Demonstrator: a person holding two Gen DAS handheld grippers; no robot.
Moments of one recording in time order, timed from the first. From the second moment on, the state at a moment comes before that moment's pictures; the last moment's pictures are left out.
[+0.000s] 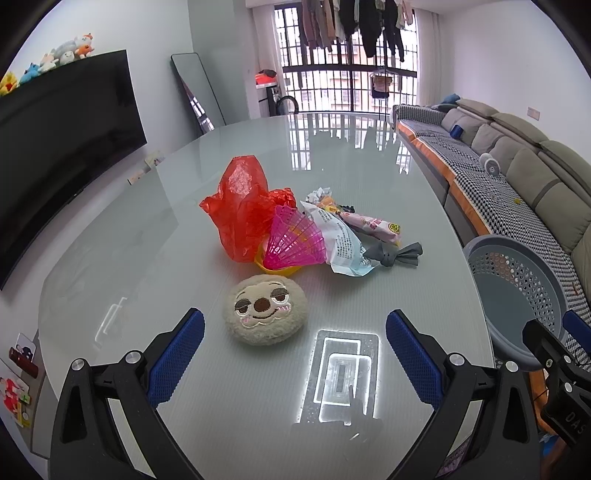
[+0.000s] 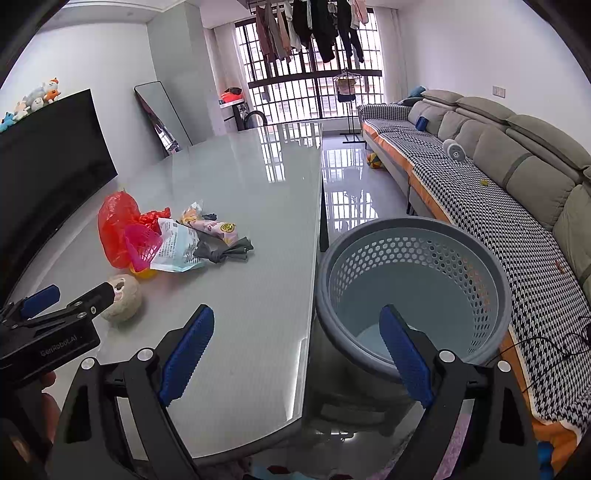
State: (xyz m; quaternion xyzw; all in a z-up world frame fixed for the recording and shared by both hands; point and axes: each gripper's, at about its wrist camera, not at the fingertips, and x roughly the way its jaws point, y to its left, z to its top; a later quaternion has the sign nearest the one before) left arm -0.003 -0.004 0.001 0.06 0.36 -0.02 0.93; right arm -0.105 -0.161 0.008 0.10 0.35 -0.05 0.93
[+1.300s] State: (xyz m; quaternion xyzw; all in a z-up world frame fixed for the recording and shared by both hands) left arm -0.003 -0.004 0.001 0.06 0.36 -0.02 0.93; right arm -0.105 -0.161 0.007 0.10 0.35 -0.05 0.93
